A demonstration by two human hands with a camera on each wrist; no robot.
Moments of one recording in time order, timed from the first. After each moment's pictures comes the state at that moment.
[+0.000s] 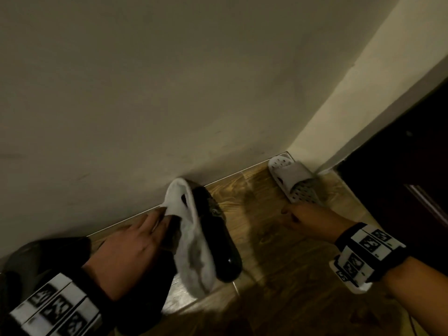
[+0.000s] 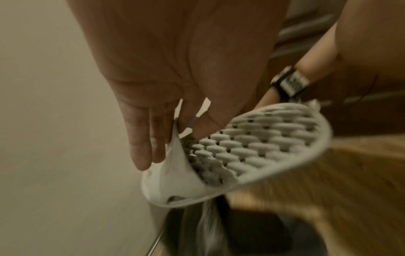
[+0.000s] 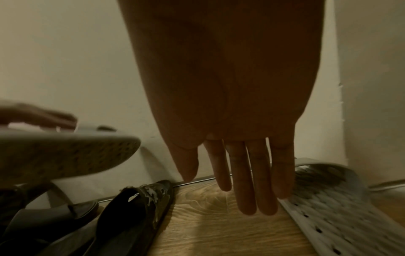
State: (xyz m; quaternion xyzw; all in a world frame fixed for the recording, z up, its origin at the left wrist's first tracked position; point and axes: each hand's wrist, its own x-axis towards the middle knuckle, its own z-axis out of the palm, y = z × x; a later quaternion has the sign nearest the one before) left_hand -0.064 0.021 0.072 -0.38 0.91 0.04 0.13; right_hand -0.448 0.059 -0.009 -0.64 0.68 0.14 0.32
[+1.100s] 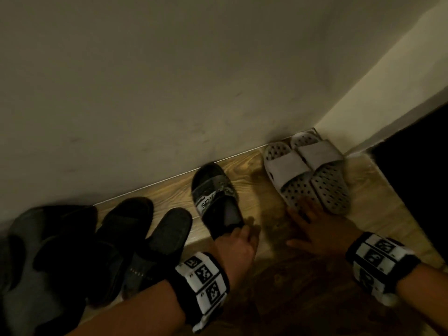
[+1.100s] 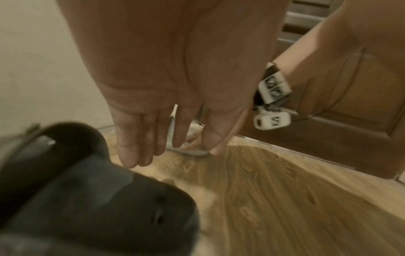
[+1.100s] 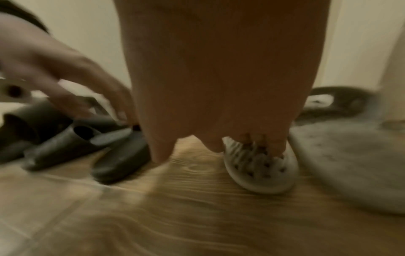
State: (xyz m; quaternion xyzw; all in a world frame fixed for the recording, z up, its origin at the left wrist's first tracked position) left_hand -0.196 0.086 -0.045 -0.35 0.87 0.17 0.30; right_hand -0.447 0.094 -0.100 -0.68 0.57 0.35 0.29
